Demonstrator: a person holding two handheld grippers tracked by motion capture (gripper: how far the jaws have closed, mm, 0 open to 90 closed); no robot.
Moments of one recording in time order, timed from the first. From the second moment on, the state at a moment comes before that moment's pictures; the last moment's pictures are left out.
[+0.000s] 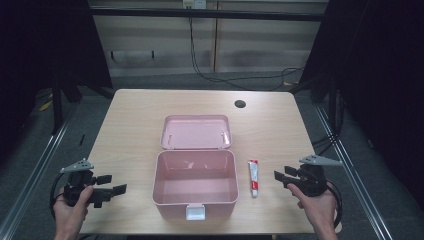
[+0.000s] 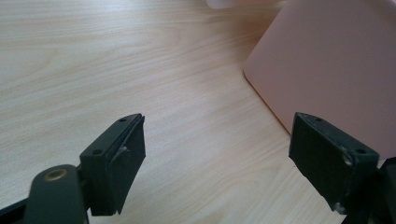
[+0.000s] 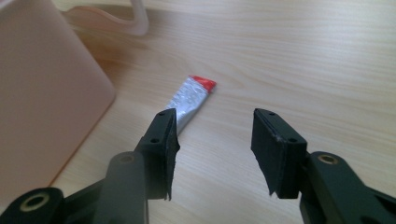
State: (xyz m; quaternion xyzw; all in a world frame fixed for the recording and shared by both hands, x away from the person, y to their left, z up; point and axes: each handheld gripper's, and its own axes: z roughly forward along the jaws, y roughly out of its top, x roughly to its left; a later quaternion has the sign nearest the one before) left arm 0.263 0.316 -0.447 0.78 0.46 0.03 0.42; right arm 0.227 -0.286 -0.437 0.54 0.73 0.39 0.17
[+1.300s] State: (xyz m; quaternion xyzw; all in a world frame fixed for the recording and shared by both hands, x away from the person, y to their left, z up) left arm 0.263 0.315 -0.447 0.78 0.46 0.03 0.42; right arm 0.276 -0.237 -0.406 0.56 0.79 0.24 0.04
